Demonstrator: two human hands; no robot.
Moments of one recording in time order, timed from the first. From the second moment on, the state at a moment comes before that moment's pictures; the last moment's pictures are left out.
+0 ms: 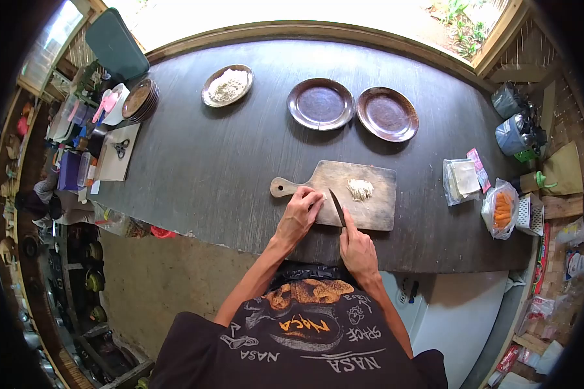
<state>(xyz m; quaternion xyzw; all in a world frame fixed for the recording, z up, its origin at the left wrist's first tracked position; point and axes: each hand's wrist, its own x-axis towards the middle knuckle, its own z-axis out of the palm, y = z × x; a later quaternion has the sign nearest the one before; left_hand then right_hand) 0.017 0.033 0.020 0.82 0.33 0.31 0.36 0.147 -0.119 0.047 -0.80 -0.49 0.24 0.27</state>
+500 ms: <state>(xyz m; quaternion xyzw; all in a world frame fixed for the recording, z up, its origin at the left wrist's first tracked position) 0.034 0.039 0.011 0.83 0.32 0.34 0.30 0.160 -0.094 0.060 -0.82 -0.50 0.22 0.18</state>
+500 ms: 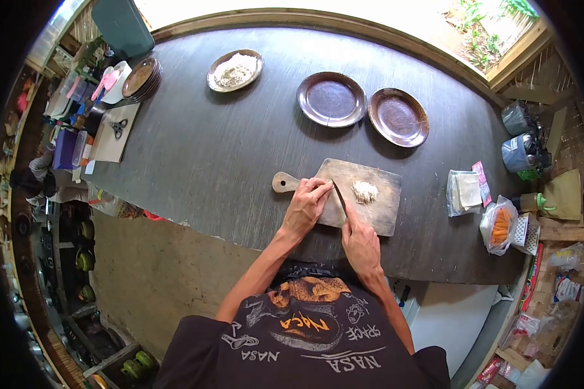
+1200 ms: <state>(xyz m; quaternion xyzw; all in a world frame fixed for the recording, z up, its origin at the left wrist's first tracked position) 0.030 0.038 0.009 0.88 0.31 0.29 0.22 0.166 -0.111 0.059 -0.82 -0.51 0.24 0.14</state>
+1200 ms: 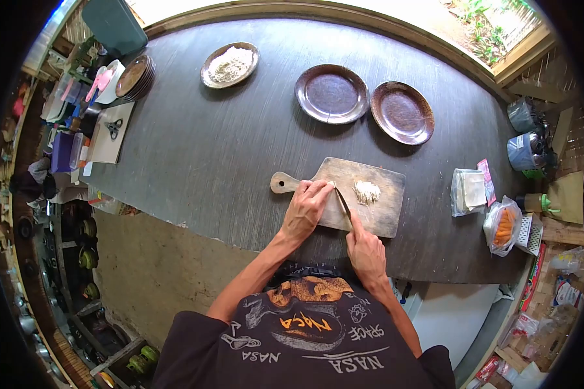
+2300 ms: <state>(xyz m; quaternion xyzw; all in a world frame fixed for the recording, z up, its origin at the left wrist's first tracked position) 0.031 0.034 0.008 0.87 0.32 0.30 0.22 0.159 -0.095 0.055 -0.82 -0.50 0.24 0.16</state>
